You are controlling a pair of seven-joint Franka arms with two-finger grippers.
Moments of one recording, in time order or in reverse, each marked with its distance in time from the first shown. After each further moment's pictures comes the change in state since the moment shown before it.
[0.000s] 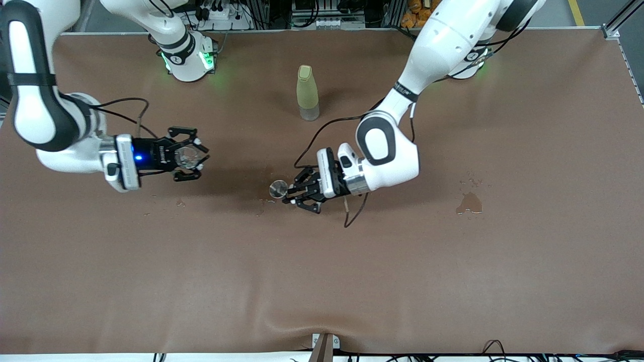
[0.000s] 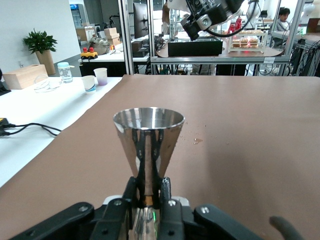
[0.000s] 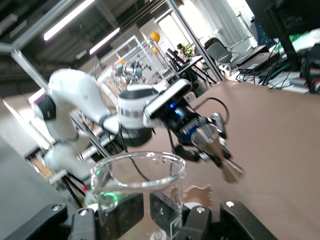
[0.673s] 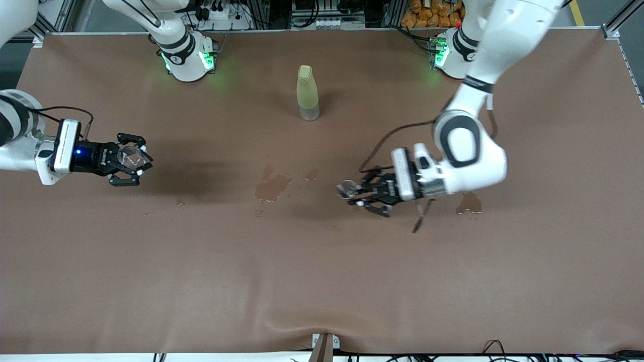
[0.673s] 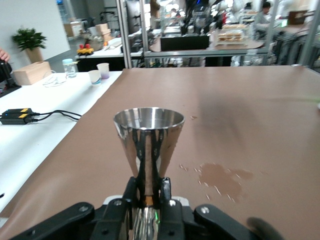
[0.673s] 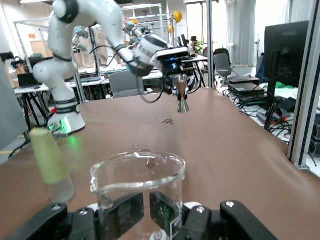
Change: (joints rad) left arm 0.340 -0.226 0.003 -0.276 0.254 -0.333 0.002; right arm -0.172 0.077 -0.079 0.064 -0.174 -0.108 -0.569
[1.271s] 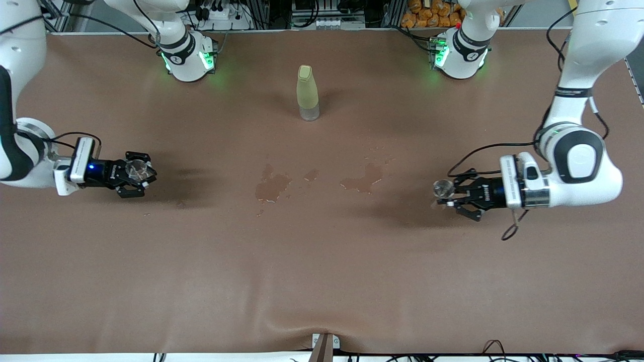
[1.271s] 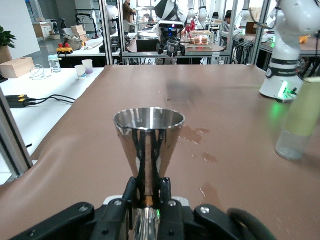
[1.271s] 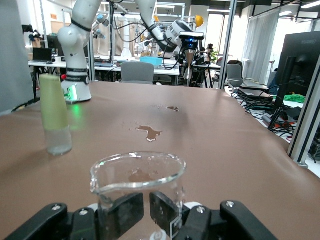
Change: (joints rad) left arm 0.394 -0.013 0.000 -0.002 0.299 -0.393 0.032; right arm -0.055 0.240 0.000 0.094 -0.013 -0.049 -0.324
